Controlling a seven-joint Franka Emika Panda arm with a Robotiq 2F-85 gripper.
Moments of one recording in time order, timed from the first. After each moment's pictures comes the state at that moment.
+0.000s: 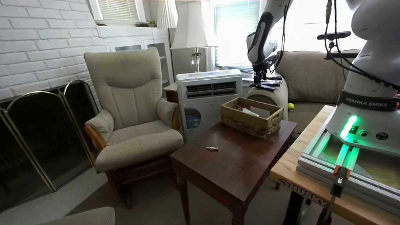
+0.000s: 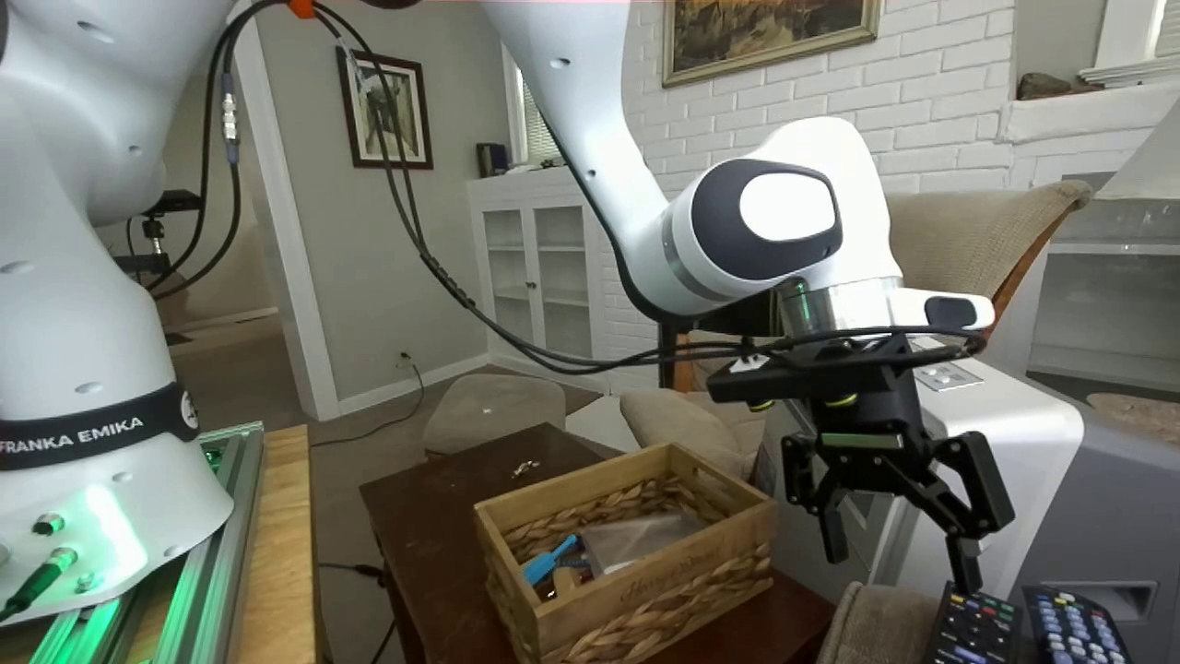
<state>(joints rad) -0.26 0.71 -0.34 -1.89 -0.36 2.67 -0.26</state>
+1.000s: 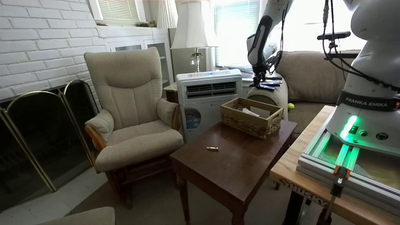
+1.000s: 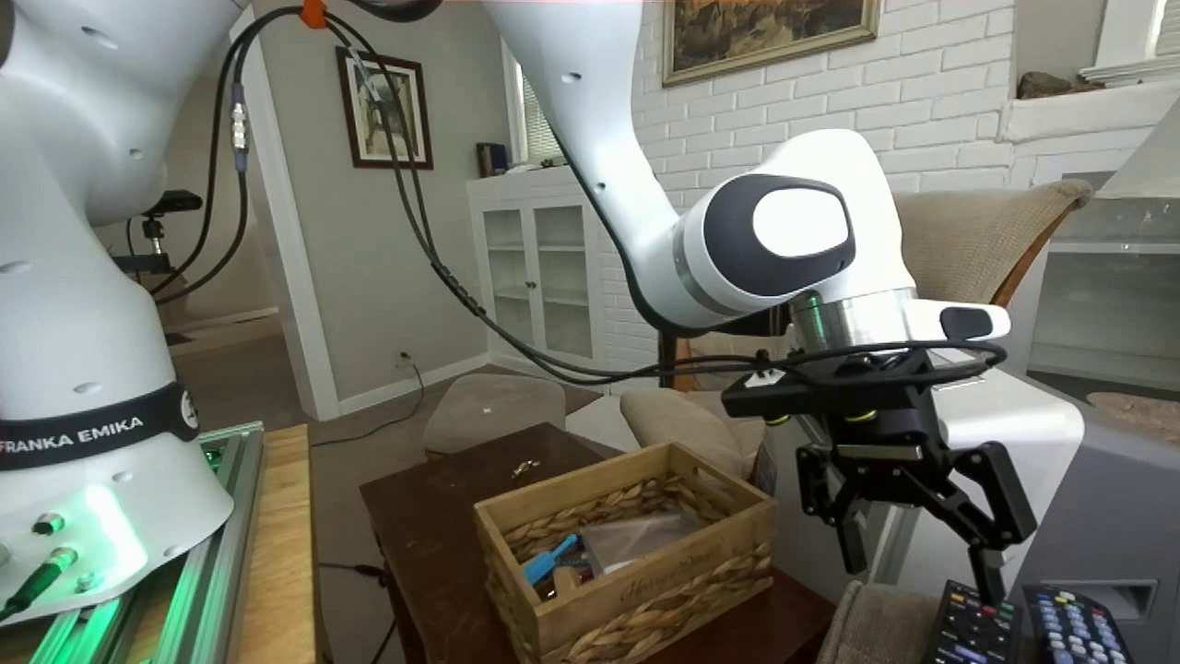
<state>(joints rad) -0.28 0.75 -0.33 -1.85 -0.36 2.70 -0.26</state>
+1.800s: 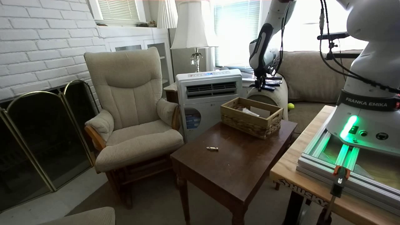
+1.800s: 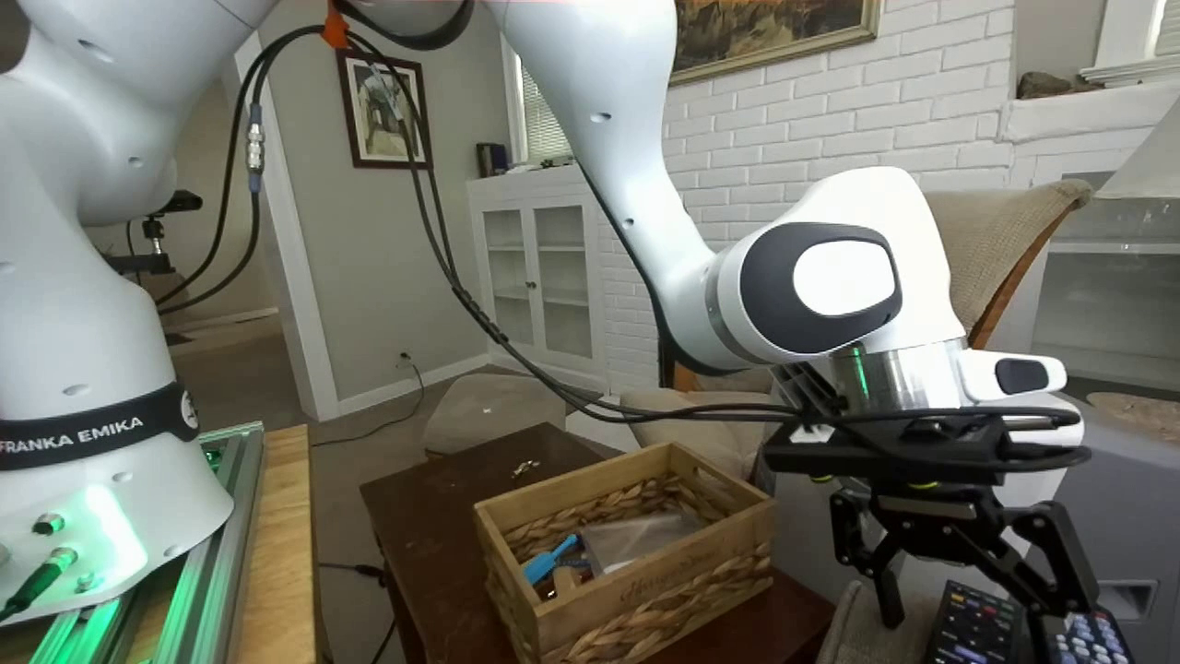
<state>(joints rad) -0.39 0.86 -0.27 -1.73 -0.35 2.72 -0.37</state>
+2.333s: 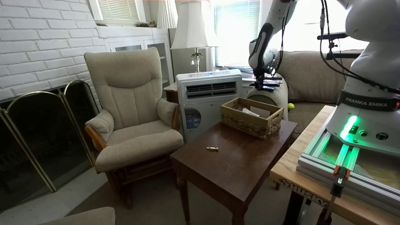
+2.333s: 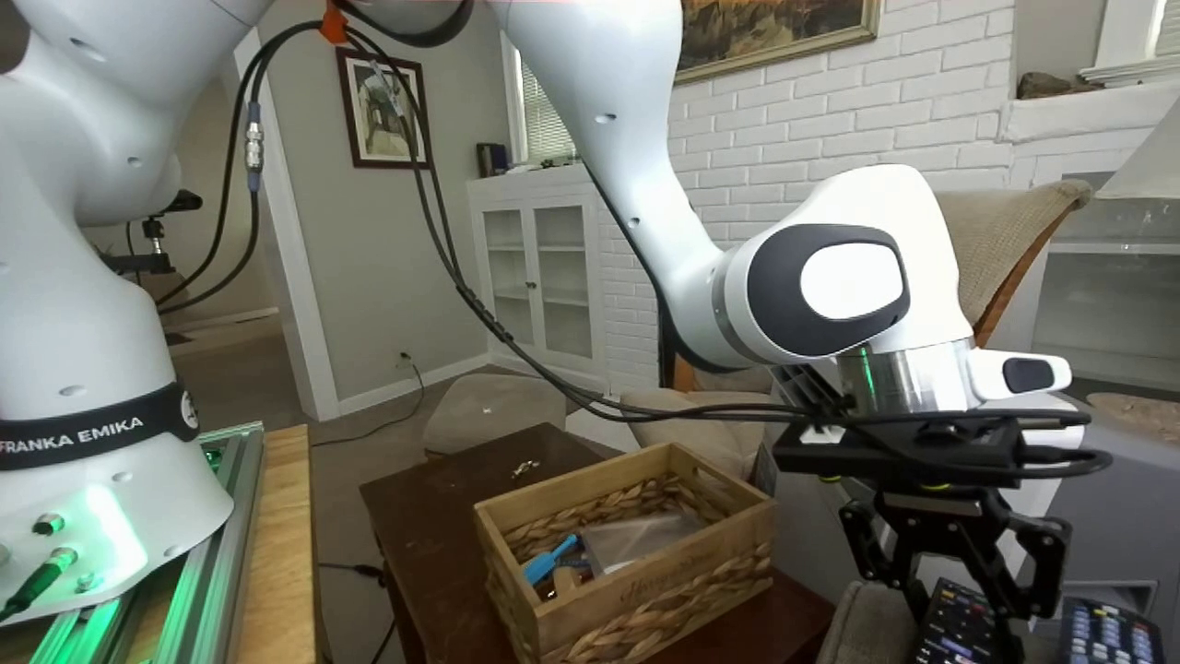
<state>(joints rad) -0.43 0.86 -0.22 -1.71 -0.35 2.72 -0.41</state>
